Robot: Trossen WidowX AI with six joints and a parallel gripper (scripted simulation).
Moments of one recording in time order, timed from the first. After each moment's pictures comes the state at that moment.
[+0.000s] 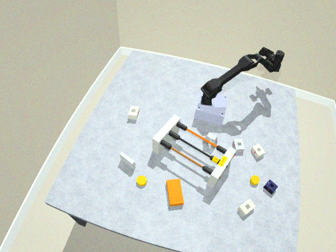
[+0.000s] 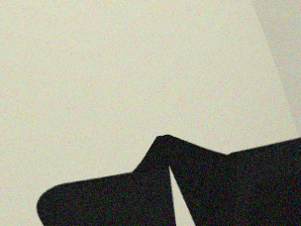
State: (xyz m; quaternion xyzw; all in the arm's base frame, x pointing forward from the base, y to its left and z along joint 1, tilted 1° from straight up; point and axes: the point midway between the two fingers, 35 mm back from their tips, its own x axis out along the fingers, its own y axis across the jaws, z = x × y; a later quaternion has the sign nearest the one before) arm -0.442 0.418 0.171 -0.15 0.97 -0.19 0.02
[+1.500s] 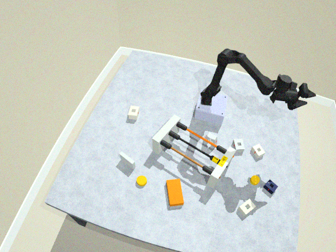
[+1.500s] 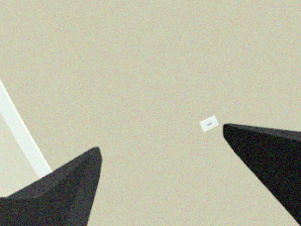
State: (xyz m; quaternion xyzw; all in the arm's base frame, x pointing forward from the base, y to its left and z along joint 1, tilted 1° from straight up) arm 0.194 0.452 0.346 0.40 0.44 -0.56 -0.57
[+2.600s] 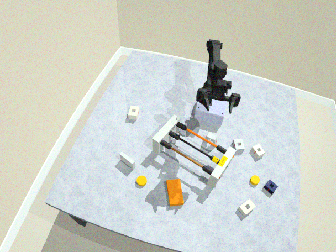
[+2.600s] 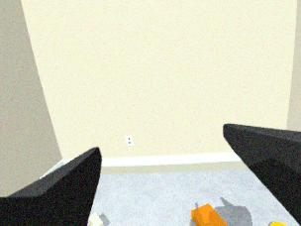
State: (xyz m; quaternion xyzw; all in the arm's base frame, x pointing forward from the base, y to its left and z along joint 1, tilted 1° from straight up) arm 0.319 0.007 0.325 0.01 0.03 -0.01 -1.00
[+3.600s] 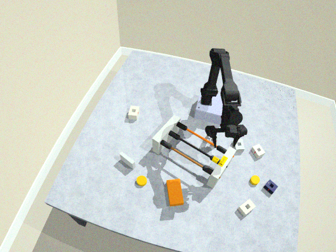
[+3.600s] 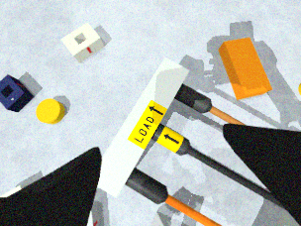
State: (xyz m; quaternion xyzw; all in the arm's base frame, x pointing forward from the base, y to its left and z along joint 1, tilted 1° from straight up) arm 0.374 0.070 0.164 0.05 -0.50 -0.08 -0.86
